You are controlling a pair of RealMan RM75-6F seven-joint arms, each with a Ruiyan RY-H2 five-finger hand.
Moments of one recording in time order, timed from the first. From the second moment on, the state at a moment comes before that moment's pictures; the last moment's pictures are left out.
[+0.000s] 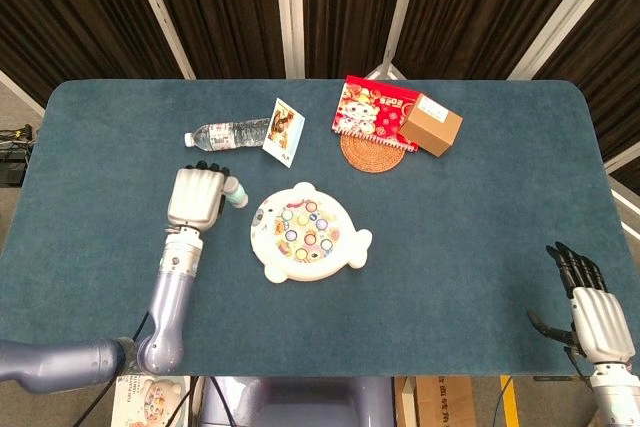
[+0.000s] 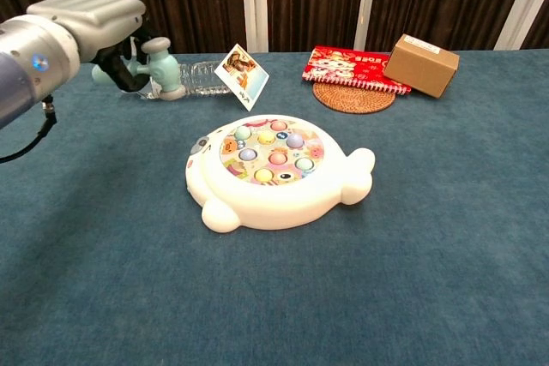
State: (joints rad) left arm -0.84 -1.65 -0.34 -1.62 0.79 1.32 1.01; right arm 0.06 -1.06 0.04 -1.74 -1.45 1.40 0.16
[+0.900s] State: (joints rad) left arm -1.03 -1.86 -0.33 -1.40 0.76 1.28 1.13; right arm 0.06 -1.05 0.05 -1.74 -1.43 1.38 0.19
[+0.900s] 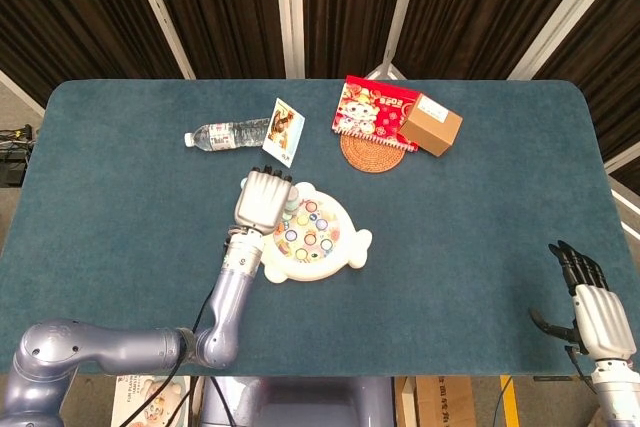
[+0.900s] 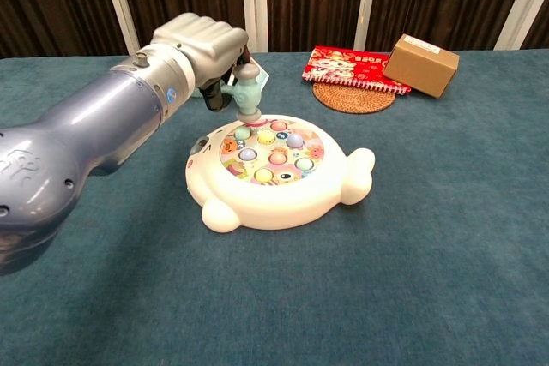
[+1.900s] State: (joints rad) left arm -1.02 -1.88 -0.31 -1.37 0.78 1.27 1.09; right arm 0.06 -1.05 0.05 -1.75 -1.42 1.37 0.19
